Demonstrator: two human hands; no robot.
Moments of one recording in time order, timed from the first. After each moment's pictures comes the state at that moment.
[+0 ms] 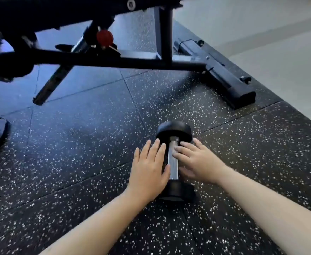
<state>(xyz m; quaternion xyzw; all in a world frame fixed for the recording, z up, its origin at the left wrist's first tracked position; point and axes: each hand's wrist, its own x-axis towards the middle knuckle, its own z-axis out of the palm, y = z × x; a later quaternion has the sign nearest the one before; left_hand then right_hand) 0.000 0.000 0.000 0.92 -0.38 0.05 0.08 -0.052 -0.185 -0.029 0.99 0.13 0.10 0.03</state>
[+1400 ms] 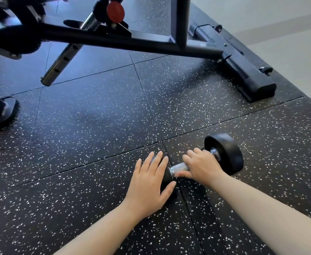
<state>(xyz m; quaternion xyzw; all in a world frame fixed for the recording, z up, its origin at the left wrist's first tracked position) -0.030 0.034 -0.043 0.92 -0.39 -0.03 0.06 -0.047 -0.173 -0.103 0.99 0.08 0.08 0.01</state>
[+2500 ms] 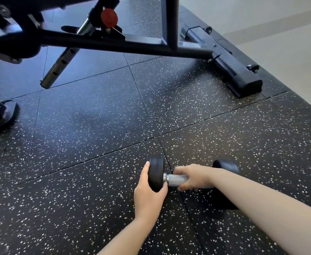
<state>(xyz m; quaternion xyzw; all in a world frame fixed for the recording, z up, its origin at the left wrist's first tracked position) -0.091 0.022 -0.041 0.86 0.00 -0.15 0.49 -0.084 -0.156 -0.053 0.87 -0.03 -0.38 -0.32</state>
